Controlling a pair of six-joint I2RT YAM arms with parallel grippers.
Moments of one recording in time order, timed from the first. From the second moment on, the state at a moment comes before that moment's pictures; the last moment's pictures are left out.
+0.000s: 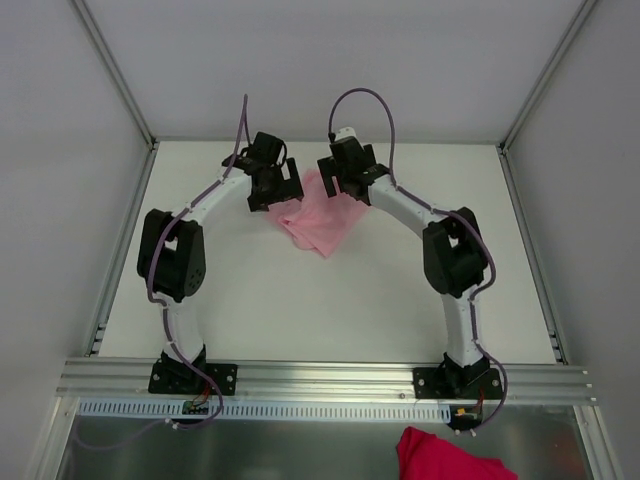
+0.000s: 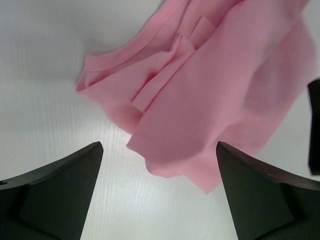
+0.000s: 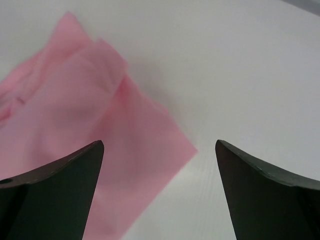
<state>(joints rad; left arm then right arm) -0.38 1.96 1.61 -0.69 -0.03 -0.61 0.59 2.18 1.84 -0.36 0.38 0.05</state>
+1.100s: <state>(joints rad) -0.35 2.23 1.93 -0.63 0.17 -0.50 0.61 0.99 1.27 -0.91 0.40 0.24</state>
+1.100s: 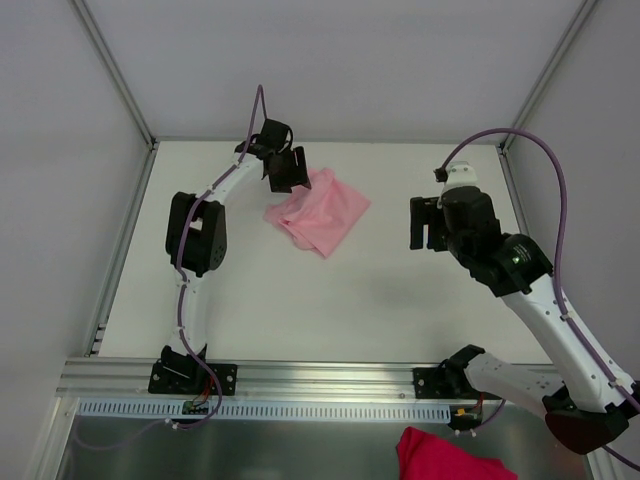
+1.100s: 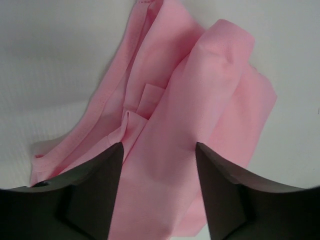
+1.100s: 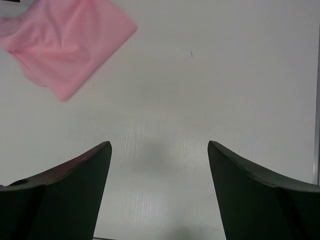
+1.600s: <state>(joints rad) -0.35 2.23 1.91 -0.63 0.23 -0.48 0.61 0.99 1.26 -0.93 0.38 0.24</state>
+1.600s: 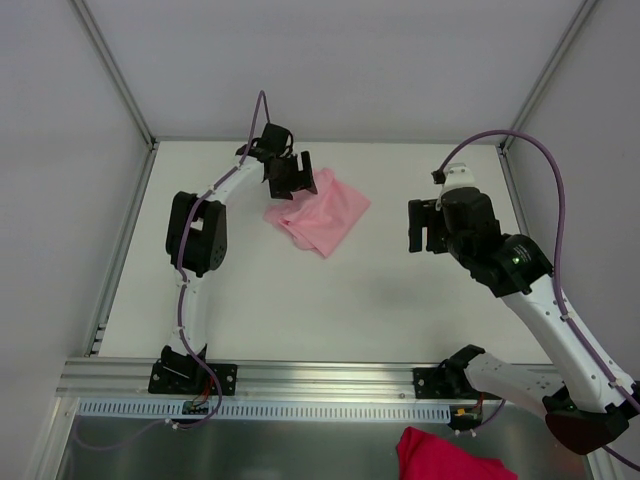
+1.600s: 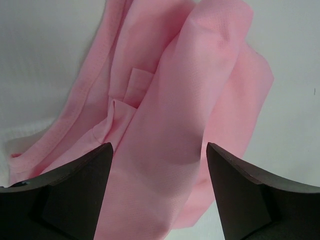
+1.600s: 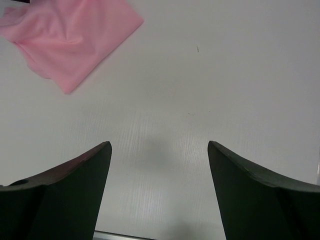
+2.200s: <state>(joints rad) -0.35 2.22 1.78 -0.53 0.47 -0.52 0.61 0.99 1.19 -0.89 0.33 0.23</state>
